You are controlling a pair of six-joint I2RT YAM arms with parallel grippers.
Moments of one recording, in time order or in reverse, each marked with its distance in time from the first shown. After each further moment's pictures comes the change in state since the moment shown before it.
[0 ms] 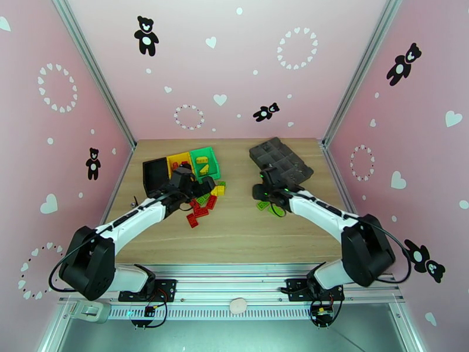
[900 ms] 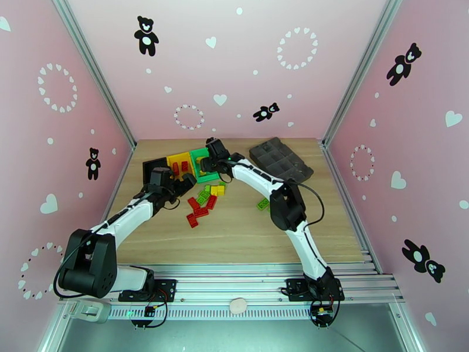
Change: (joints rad) left arm 0.227 -0.002 -0.101 0.055 0.140 -0.028; right arm 0.160 0.833 1.141 -0.167 -0.083 -0.006
